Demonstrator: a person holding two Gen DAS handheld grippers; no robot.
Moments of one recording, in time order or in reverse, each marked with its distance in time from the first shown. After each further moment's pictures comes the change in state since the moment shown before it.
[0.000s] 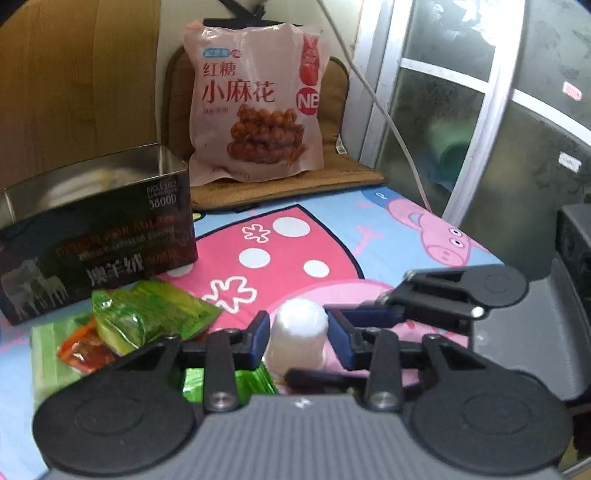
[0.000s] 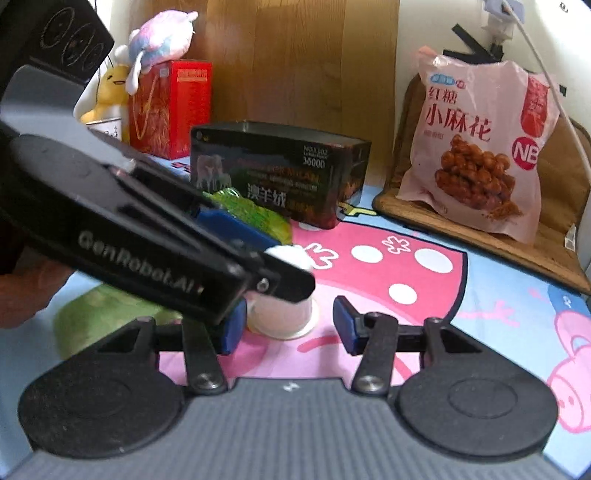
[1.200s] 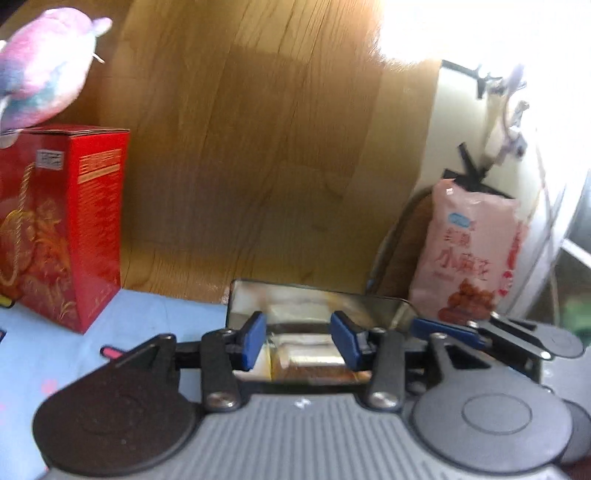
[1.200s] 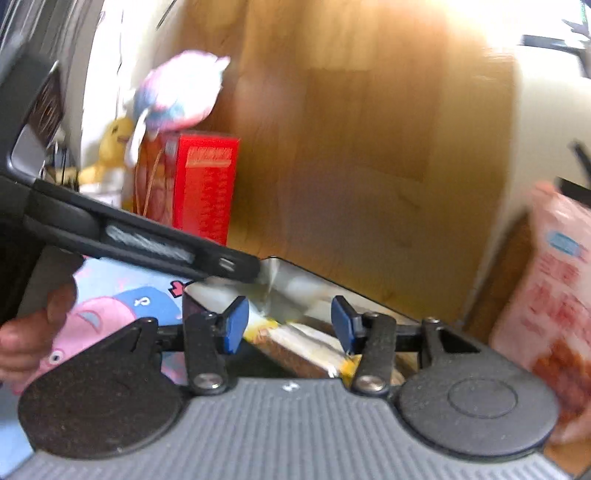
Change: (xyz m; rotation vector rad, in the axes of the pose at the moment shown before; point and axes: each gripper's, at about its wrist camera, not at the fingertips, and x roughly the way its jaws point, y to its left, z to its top) left arm -0.074 0.166 0.030 -0.349 -0.321 0.305; right arm 0.066 0.002 0.133 -0.101 -0.211 0.046
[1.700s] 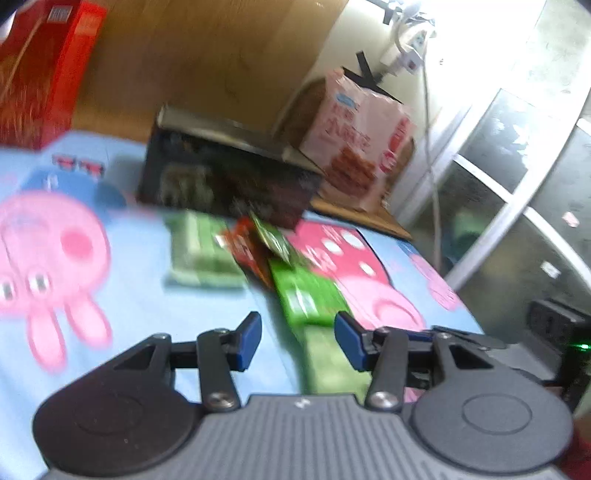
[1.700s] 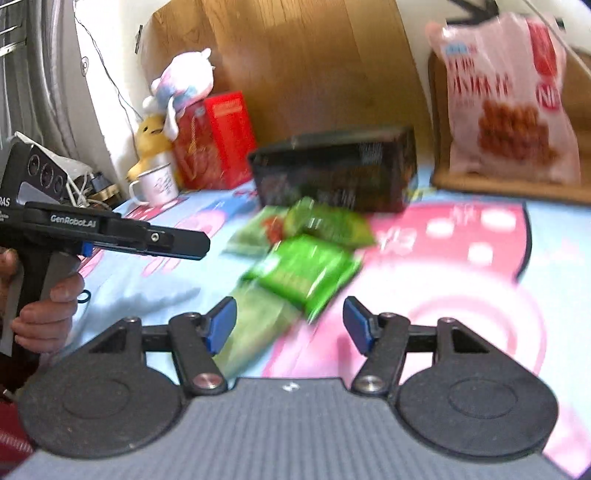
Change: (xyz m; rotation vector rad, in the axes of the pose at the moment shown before) left arm -0.093 -0.020 -0.123 -0.072 0.262 -0.319; right arm -0.127 0.014 -0.110 0.368 0.173 0.167
